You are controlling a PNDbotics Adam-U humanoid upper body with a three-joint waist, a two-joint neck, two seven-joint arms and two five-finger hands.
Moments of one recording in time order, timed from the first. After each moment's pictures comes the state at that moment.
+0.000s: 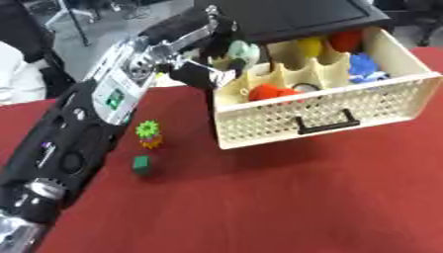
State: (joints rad) left arm -1.24 0.30 -0.30 -1.12 -0.61 -0.36 -0.30; right arm -0.33 -0.66 -0.08 -1.98 -0.56 -0.45 -0.19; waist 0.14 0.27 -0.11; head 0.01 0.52
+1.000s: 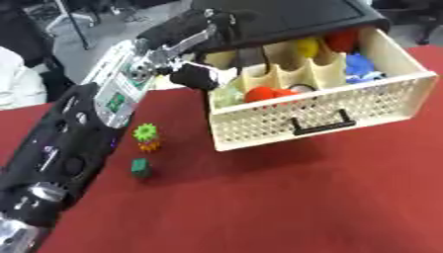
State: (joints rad) left arm -1.24 0.29 -0.29 -1.12 -0.68 -0.37 -0.26; right arm -0.33 -0.66 -0.09 -1.98 -0.56 -0.43 -0.19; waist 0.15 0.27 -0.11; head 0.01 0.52
